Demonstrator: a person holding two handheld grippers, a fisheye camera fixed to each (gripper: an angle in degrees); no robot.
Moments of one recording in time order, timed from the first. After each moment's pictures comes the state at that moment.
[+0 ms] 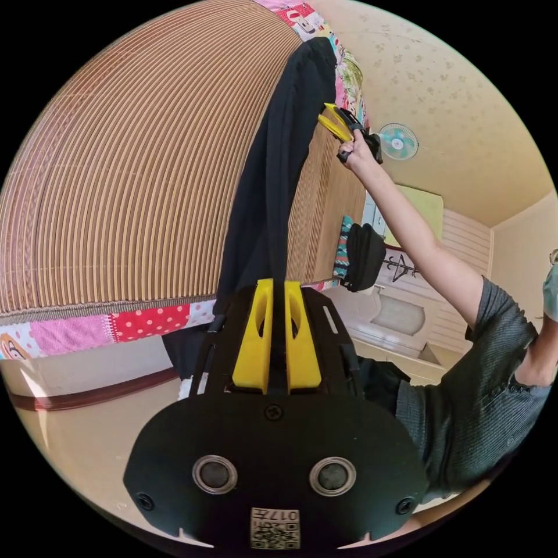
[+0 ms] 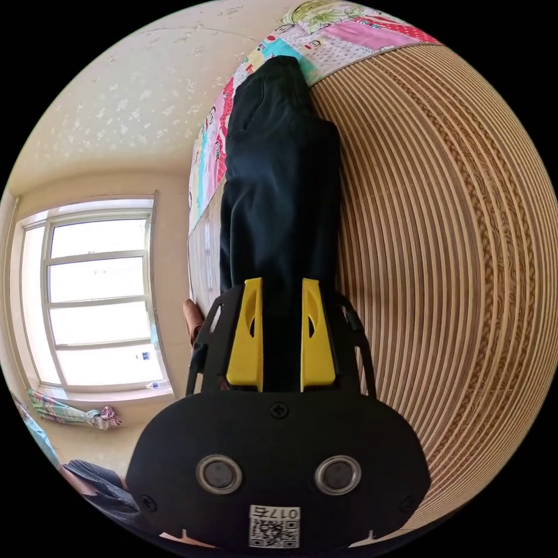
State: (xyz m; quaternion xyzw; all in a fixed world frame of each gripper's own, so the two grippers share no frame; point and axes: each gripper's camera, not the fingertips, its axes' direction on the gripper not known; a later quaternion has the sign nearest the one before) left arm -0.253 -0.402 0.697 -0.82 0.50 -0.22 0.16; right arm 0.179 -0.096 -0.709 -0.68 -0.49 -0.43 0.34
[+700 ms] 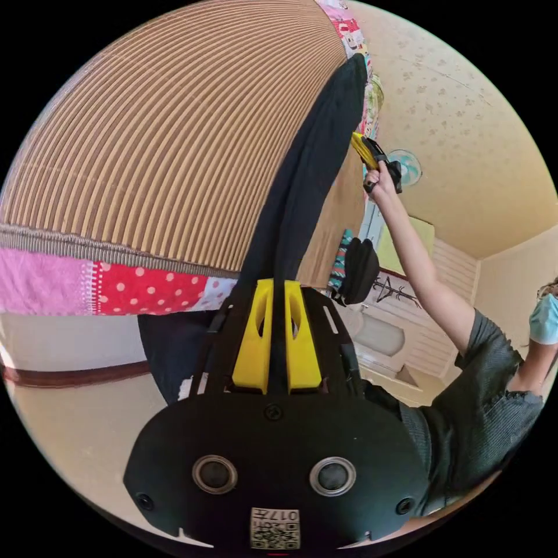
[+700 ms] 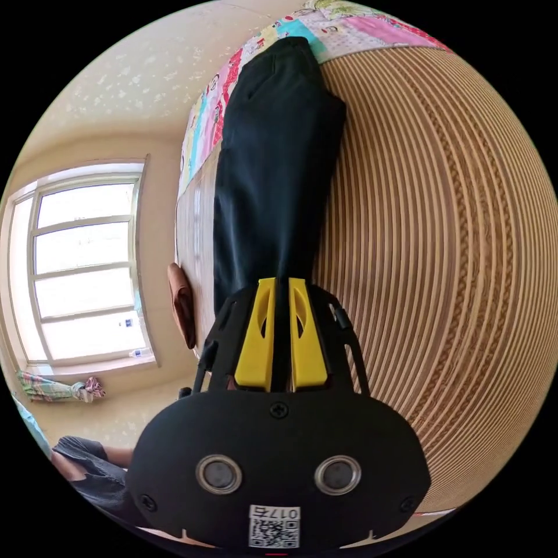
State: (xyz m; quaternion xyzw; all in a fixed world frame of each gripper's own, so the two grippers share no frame) left arm -0.300 -0.376 0.699 -0.84 0.45 -0.28 0.14; right arm 0.049 -0.063 -0.701 -0.66 -0.47 -0.51 0.29
